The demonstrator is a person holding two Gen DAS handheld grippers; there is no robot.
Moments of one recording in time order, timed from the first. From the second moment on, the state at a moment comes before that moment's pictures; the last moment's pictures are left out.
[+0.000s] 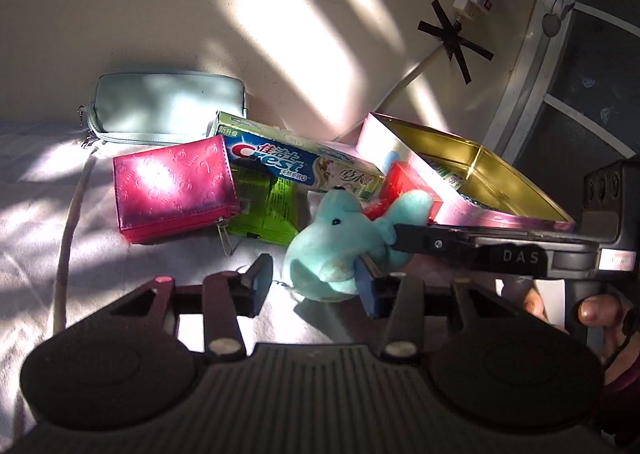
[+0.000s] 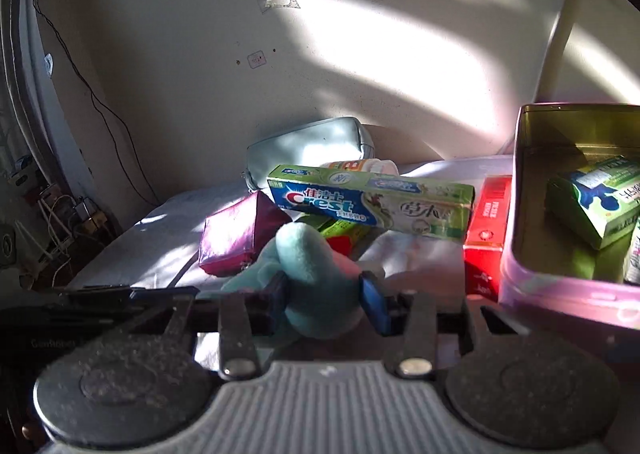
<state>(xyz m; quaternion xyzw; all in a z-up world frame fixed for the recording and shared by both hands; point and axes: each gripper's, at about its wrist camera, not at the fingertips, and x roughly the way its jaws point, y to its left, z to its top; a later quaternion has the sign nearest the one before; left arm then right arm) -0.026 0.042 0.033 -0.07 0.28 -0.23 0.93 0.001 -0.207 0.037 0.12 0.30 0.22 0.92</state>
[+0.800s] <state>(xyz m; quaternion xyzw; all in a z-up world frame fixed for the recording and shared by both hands) 0.001 -0.006 0.025 -0.09 0.34 -0.25 0.90 -0.019 -0.185 0.014 0.02 0.31 0.20 0.93</state>
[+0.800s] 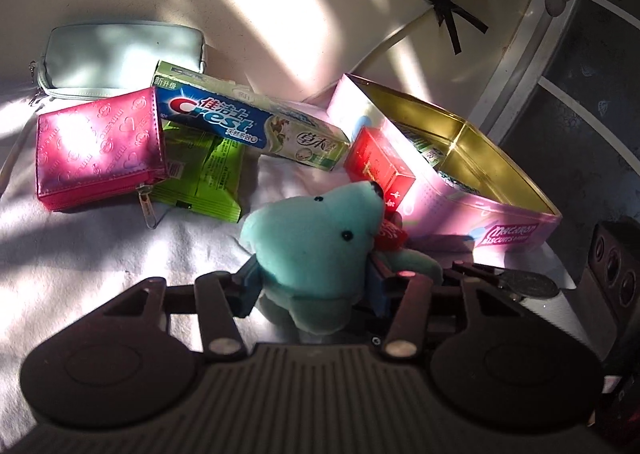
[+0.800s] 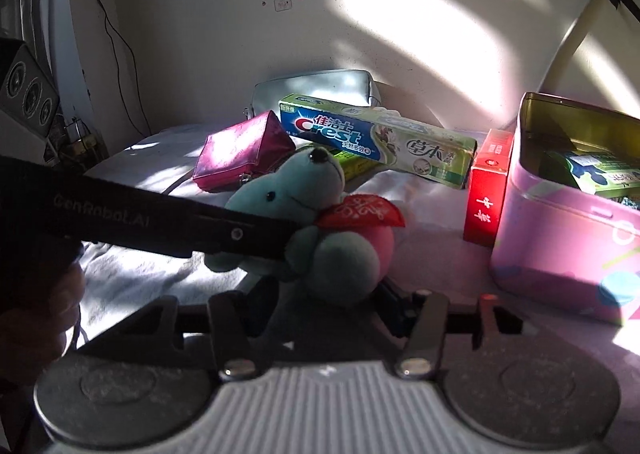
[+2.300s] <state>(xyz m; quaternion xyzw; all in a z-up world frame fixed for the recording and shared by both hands) 0.041 -0.118 0.096 0.00 0.23 -0.23 0.95 -0.069 -0.315 0.055 0.04 0.16 -0.06 0.98</state>
